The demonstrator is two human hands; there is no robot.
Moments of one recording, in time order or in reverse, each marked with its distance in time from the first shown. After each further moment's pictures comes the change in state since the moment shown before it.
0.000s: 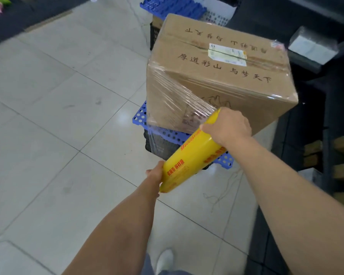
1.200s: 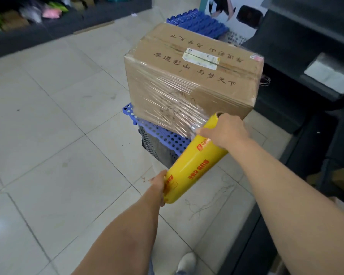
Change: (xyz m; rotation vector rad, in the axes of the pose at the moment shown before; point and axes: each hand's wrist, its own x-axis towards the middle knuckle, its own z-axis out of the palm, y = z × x) left_hand -0.066 -0.094 0.175 -0.312 0.017 -0.008; right_hand 0.011 0.172 -0.057 -0.010 -0.085 -0.244
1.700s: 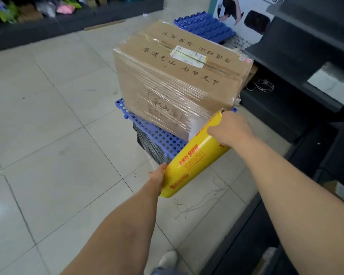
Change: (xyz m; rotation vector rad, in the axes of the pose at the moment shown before) left_hand 0.003 -0.020 0.079 -0.082 0.065 0.119; right_hand 0.017 0.079 -0.032 -0.023 0.000 -0.105
